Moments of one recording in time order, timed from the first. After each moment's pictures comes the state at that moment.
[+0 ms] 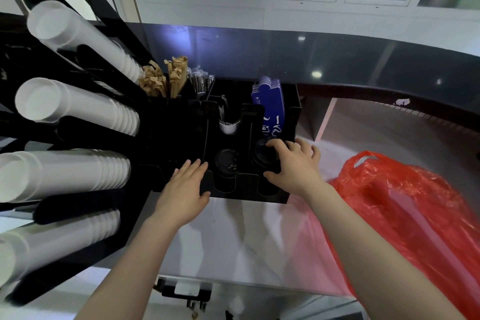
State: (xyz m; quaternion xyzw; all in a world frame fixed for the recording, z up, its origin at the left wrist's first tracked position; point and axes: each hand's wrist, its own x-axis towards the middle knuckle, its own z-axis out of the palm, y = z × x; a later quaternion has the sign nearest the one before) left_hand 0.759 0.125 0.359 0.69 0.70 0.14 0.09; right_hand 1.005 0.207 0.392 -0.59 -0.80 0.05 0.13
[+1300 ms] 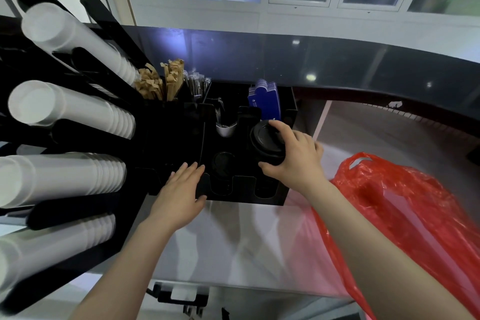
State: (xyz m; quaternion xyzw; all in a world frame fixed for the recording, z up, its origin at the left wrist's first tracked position) left_hand 0.757 0.123 0.361 0.70 0.70 0.14 0.10; right_hand 1.005 0.197 0.423 -0.57 -0.77 0.07 0.27
